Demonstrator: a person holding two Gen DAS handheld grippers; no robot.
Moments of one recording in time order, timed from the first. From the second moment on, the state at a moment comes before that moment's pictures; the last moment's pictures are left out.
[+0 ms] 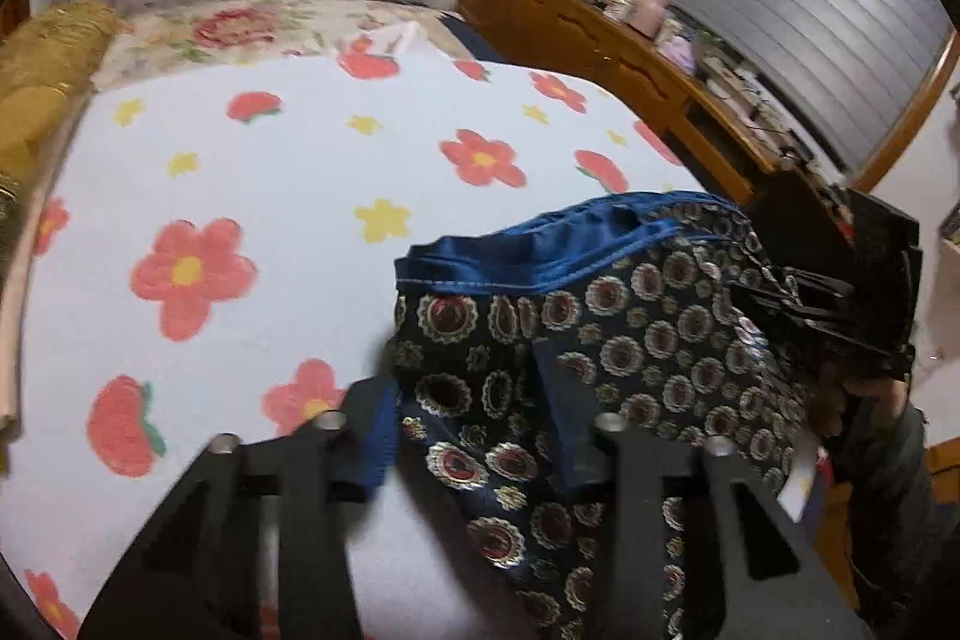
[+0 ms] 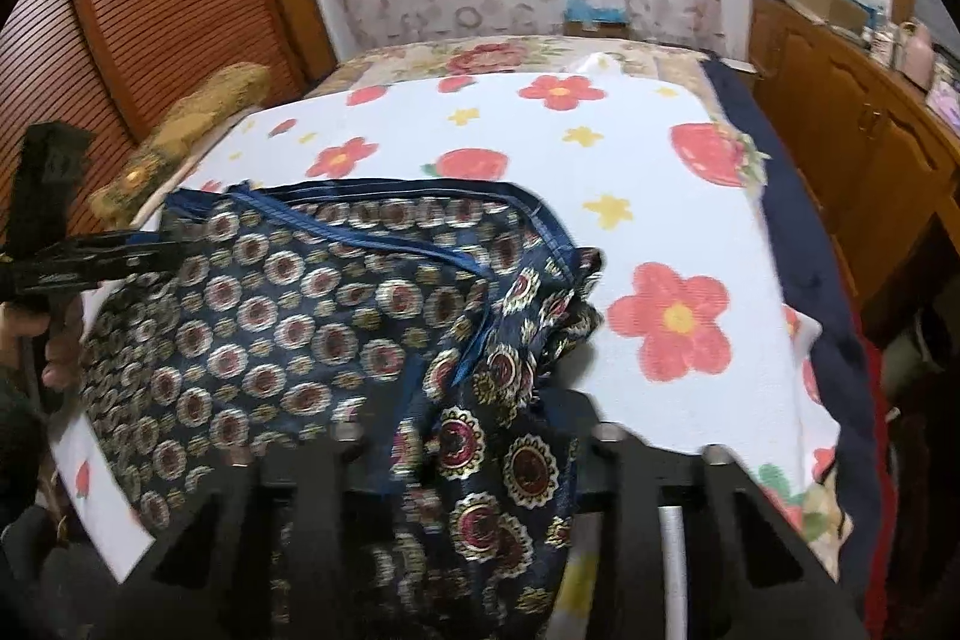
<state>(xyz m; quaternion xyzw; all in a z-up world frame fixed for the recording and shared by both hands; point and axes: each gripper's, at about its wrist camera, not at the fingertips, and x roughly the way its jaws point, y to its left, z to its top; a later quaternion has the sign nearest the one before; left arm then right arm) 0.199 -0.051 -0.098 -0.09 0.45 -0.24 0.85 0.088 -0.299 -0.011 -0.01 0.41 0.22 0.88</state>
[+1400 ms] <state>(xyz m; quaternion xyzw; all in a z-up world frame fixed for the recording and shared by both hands) 0.123 0.086 0.036 -0.06 0.21 -0.06 0.97 0.146 -0.180 0.118 -0.10 0.20 0.37 0.90</state>
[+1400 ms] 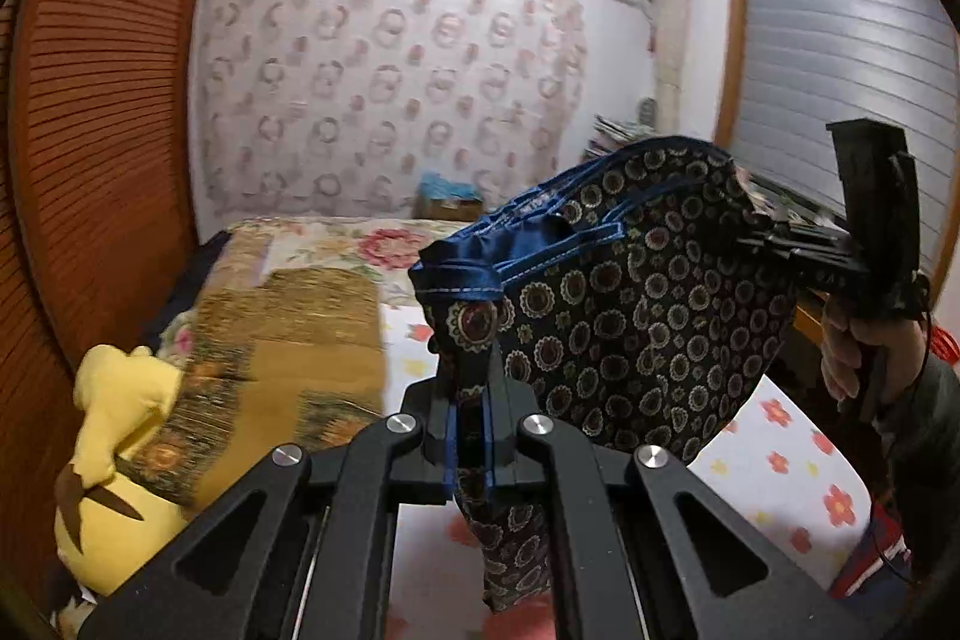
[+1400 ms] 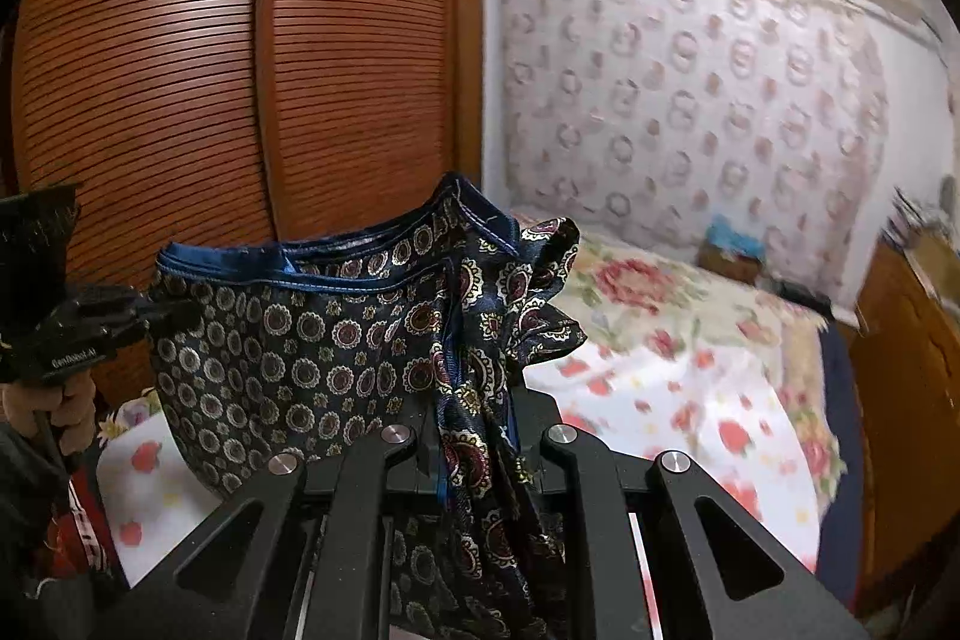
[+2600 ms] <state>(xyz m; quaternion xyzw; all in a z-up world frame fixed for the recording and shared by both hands) 0.160 0.217 -0.070 -0.16 0.27 0.13 0.94 0.389 0.058 0.043 -0.21 0.27 0.43 0.83</state>
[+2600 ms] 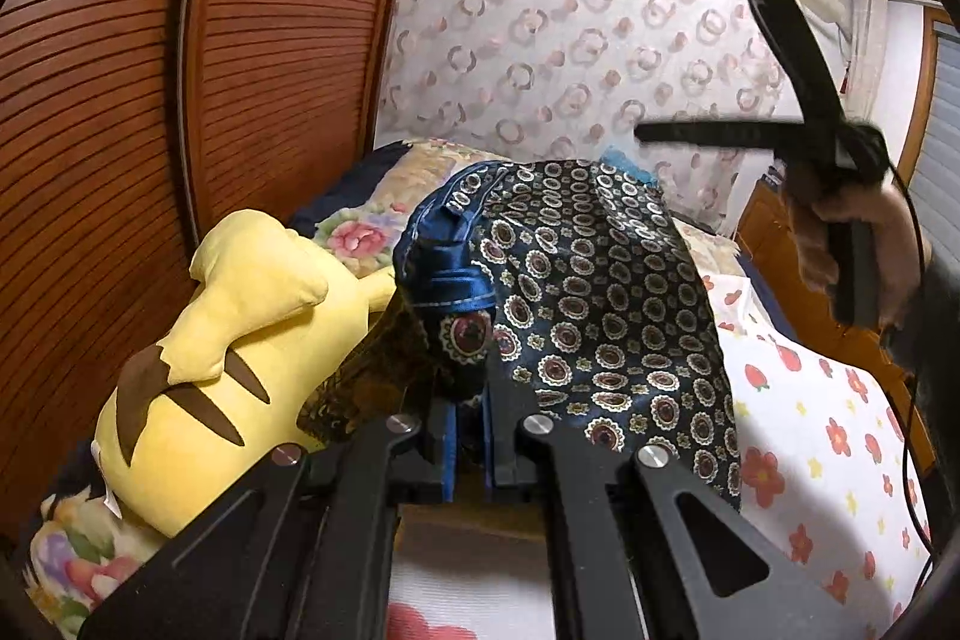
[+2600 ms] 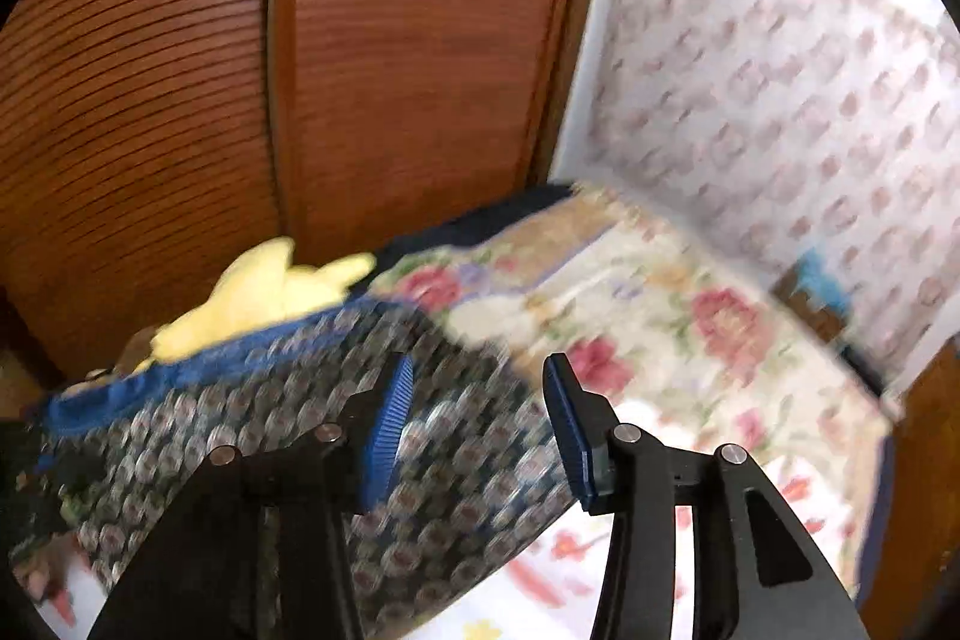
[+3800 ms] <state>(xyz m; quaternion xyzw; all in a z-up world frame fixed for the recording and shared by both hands) 0.094 0.105 0.005 -0.05 0.22 0.04 0.97 0.237 -0.080 0.000 -0.07 0.27 0.34 0.90</state>
